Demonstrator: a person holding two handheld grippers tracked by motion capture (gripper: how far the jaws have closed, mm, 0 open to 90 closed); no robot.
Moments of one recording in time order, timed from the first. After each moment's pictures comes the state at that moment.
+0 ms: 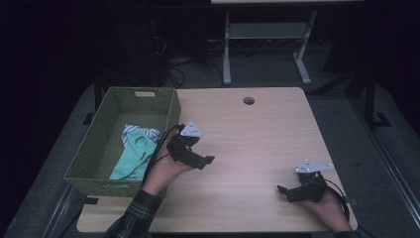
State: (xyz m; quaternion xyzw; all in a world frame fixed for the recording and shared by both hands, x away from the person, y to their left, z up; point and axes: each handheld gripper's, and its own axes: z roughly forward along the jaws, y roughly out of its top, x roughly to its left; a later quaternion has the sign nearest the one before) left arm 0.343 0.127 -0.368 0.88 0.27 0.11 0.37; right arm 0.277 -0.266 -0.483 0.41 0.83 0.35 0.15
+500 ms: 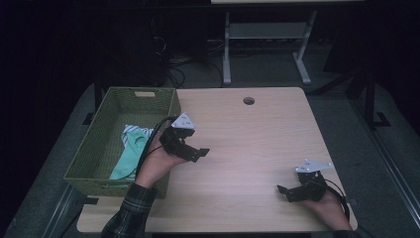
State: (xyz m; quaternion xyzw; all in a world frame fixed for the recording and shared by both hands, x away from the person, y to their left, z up) left arm 0.351 0.141 -0.347 0.88 0.26 0.12 0.38; right arm 0.277 -0.265 -0.483 0.42 0.83 0.35 0.15
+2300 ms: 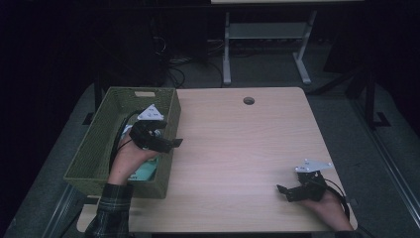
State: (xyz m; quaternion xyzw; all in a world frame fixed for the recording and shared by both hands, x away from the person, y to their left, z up) left arm 0.357 0.216 -0.331 0.85 0.31 0.15 0.39; right arm 0.278 -0.265 -0.483 0.41 0.83 0.35 0.15
